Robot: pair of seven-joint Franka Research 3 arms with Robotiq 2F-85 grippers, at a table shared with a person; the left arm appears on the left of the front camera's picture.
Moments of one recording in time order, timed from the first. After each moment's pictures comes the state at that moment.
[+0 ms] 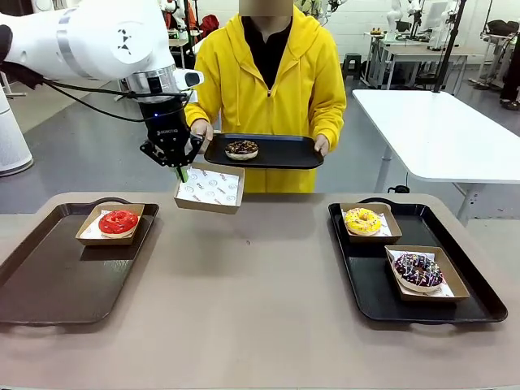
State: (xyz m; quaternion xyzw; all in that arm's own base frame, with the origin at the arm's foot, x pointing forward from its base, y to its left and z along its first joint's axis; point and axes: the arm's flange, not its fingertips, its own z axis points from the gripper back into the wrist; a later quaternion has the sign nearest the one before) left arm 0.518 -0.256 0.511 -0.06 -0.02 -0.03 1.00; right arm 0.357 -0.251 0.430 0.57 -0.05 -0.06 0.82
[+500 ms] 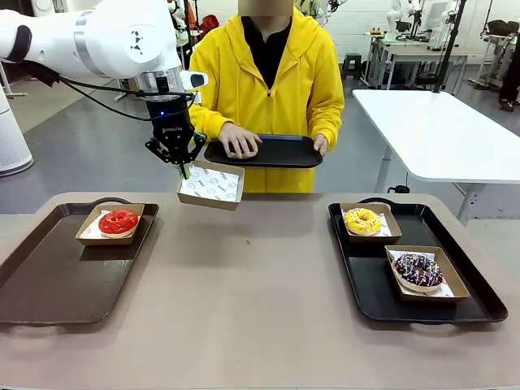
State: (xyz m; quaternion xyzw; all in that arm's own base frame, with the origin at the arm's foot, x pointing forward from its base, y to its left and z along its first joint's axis) left arm 0.544 -0.256 0.505 -0.05 -0.01 -0.03 1.00; right arm 0.367 -0.258 0.390 0.56 -0.06 -0.07 0.83
